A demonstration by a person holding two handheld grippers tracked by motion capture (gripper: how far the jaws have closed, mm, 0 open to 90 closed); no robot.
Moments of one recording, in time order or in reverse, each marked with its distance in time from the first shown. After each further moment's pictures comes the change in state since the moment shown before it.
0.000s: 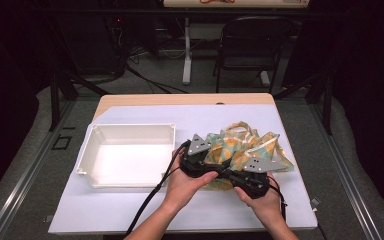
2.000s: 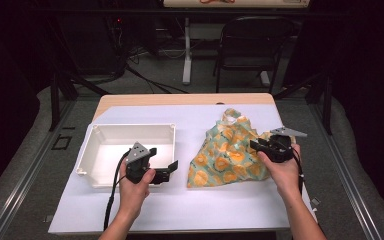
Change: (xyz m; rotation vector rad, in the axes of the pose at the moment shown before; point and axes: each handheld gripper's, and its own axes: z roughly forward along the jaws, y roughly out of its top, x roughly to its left) left arm 0.090 -0.067 -0.093 -0.081 0.113 -0.123; right arm -0.114 0.018 -0.011 0.090 -0.391 0.240
